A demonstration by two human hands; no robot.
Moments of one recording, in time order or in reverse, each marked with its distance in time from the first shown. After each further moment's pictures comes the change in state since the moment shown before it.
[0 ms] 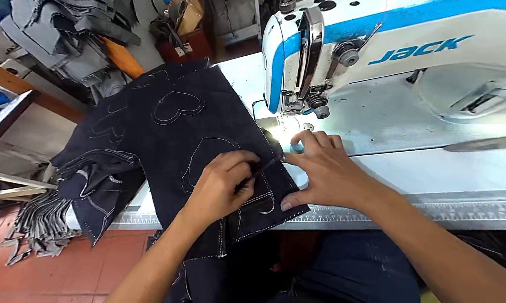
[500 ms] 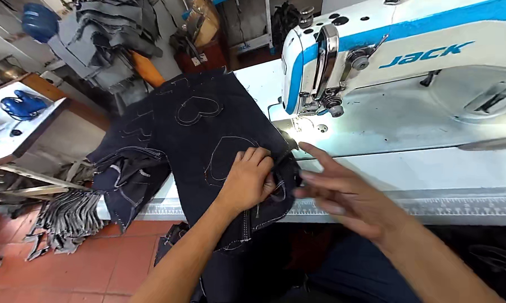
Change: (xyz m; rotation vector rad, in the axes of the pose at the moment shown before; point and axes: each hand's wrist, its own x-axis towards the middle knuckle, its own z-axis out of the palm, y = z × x) left_hand -0.003 -0.005 0.024 0.135 -0.036 -0.088; right_hand -0.022 -0.063 -0.031 1.900 -0.004 0.699
